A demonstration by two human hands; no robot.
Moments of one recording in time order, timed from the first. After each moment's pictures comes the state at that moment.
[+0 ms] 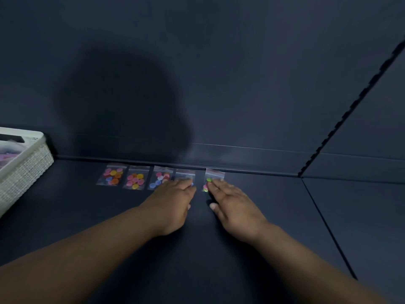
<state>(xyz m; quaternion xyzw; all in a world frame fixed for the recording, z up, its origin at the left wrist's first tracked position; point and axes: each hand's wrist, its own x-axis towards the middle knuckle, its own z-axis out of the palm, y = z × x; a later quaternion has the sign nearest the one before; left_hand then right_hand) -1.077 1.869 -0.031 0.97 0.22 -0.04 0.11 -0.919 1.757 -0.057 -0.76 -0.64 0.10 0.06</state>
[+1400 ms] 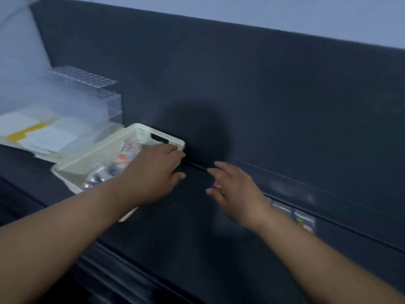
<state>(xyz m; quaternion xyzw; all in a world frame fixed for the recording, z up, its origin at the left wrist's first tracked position) -1.305 1.943 0.064 0.89 0.44 0.13 -0.03 -1.105 1.885 0.034 -0.63 -0.77 0.01 0.12</state>
